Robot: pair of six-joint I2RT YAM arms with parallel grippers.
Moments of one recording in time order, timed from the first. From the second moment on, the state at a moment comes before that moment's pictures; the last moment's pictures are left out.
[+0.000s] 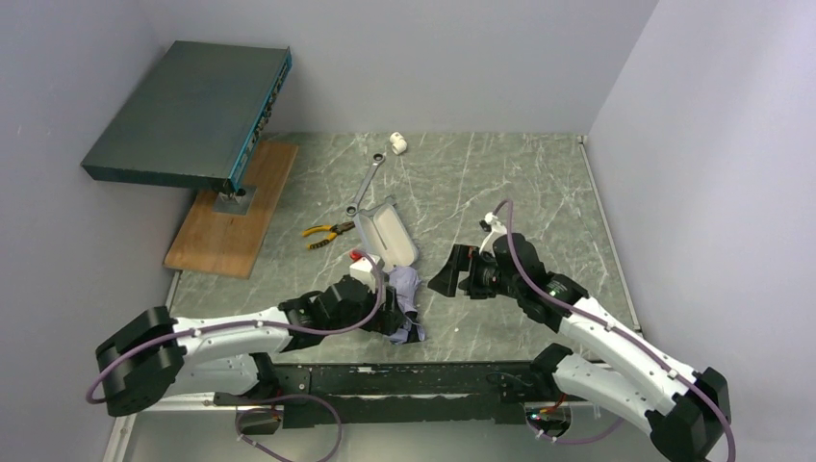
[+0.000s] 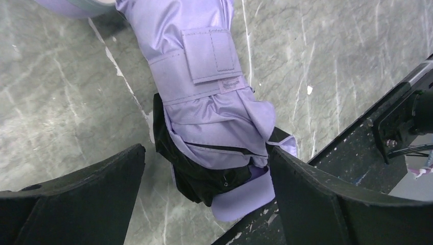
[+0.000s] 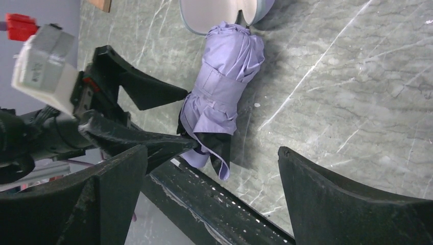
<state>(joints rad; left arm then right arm) -1.05 1.10 0.40 0.09 -0.14 -0.69 0.67 0.86 0.62 -0.38 -0.18 0.73</state>
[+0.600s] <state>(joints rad) -1.10 1.00 0.47 -0.03 -0.16 -0.74 0.67 0.90 0.53 -0.24 -0.20 0.83</state>
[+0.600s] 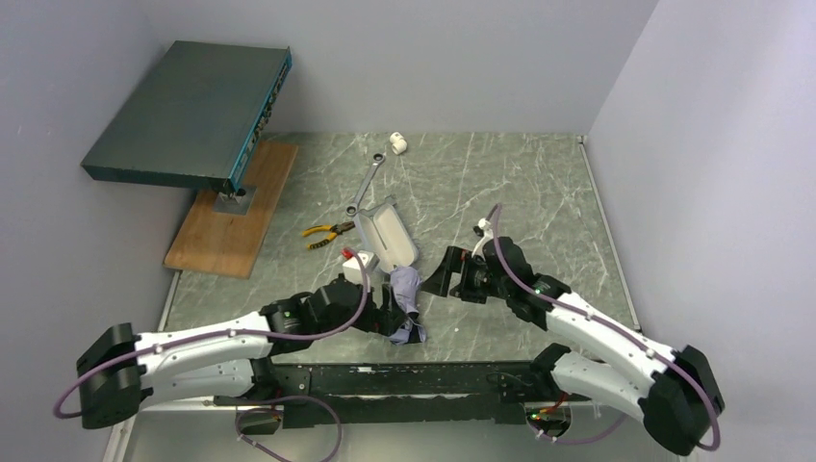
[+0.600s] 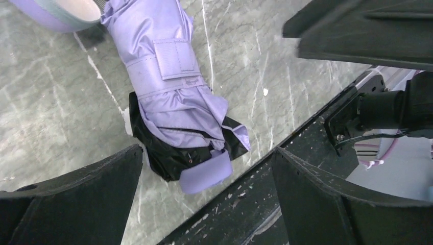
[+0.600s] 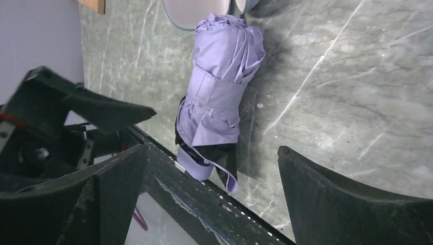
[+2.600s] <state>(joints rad) -1.23 0.65 0.31 -0.12 -0.33 -0.87 0.67 1.17 0.54 -0.03 -0.38 0.80</state>
